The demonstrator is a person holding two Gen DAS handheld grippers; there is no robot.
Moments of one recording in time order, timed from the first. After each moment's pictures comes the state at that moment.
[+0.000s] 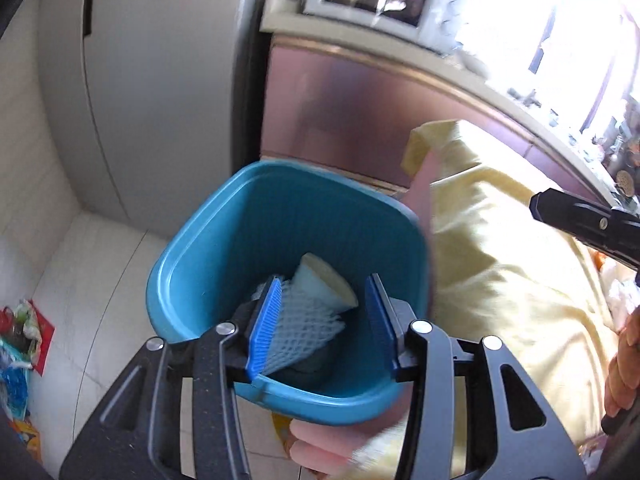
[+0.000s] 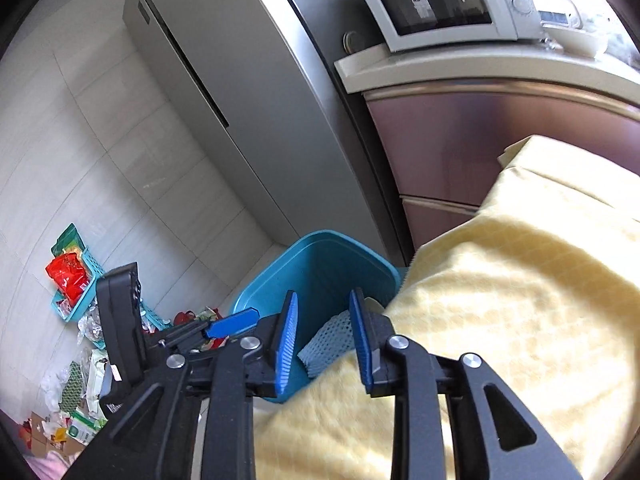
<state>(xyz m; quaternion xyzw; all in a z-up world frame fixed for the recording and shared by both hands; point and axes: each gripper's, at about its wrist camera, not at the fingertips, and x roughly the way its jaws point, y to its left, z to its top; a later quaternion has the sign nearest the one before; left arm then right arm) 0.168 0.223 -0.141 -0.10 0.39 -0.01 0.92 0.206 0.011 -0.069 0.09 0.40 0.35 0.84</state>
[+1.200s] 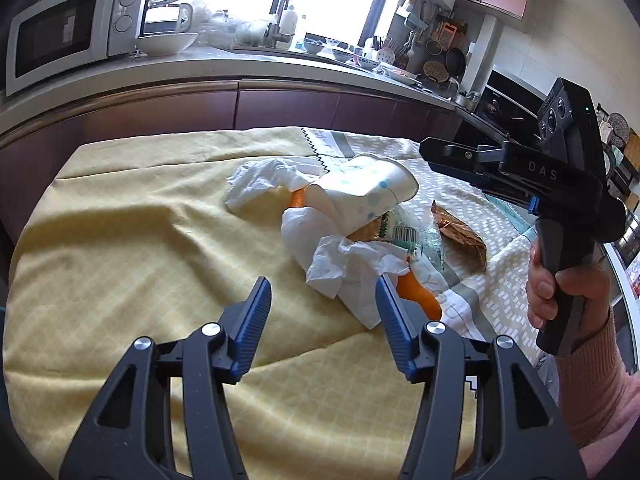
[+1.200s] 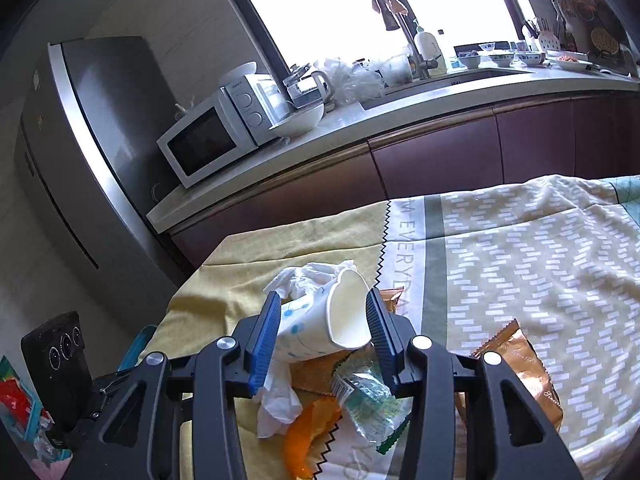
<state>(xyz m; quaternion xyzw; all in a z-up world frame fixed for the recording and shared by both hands) 0.158 -0.136 -0.095 0.01 0.37 -0.37 0.85 0.118 -0.340 -0.052 0.20 0.31 0.07 0.93</state>
